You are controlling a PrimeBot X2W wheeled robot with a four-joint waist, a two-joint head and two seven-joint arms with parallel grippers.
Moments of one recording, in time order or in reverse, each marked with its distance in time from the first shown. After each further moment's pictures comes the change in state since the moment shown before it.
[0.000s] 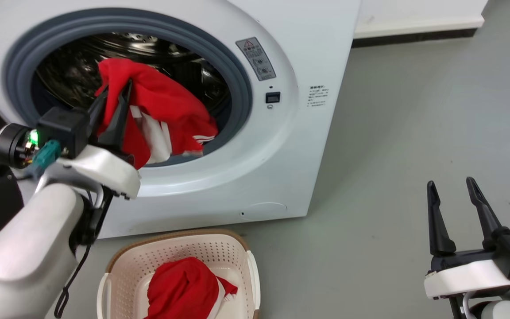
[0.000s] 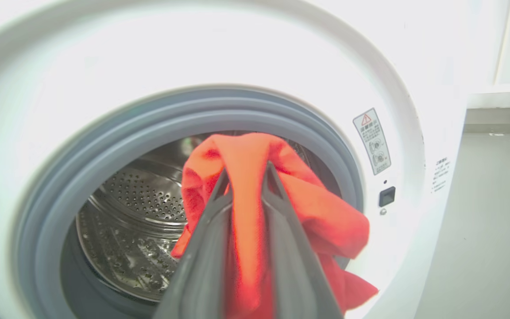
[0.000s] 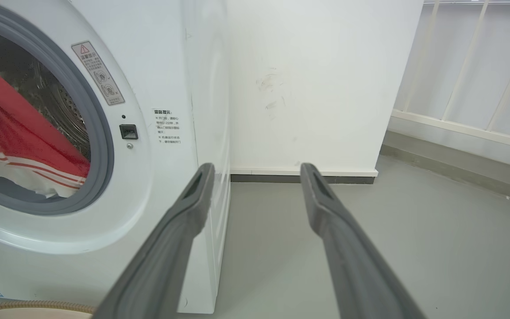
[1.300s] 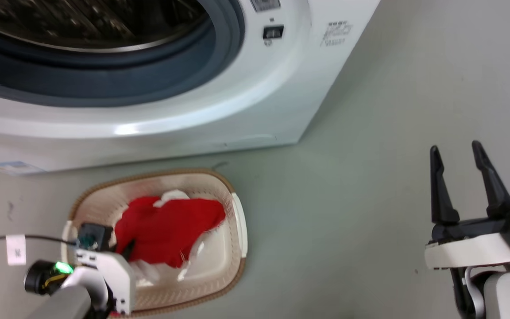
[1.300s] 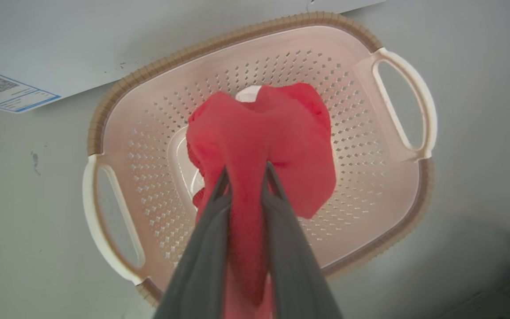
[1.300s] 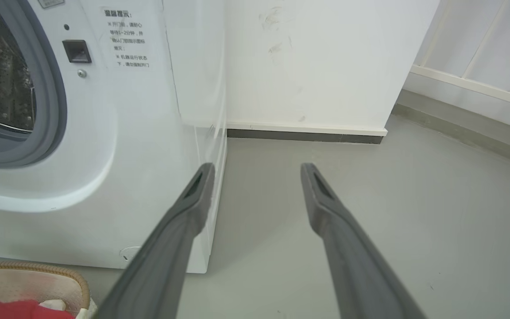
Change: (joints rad) left arm 0.235 -0.090 -0.133 0.450 -0.134 -0.145 0.161; right arm -0.090 0.000 0.013 -0.042 0.004 0.000 0.000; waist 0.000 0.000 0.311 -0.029
